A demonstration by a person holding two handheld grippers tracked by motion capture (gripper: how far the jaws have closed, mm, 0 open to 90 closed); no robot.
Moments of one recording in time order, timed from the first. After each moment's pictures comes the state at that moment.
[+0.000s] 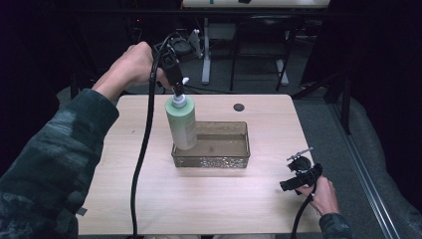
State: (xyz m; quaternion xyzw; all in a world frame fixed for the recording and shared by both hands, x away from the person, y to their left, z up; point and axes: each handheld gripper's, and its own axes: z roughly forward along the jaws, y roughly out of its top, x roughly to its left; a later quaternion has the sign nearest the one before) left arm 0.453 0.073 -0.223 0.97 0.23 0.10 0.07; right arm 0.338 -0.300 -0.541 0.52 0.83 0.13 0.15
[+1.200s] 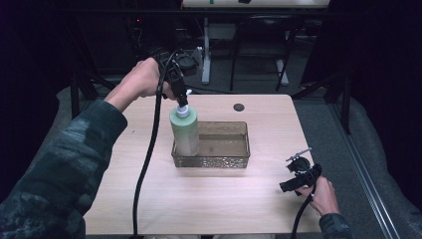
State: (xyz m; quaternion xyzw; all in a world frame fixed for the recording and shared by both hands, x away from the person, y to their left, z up) left arm 0.463 0.070 -0.265 0.97 0.23 0.08 0.07; right arm 0.338 -0.299 -0.543 0.52 0.83 0.12 0.14
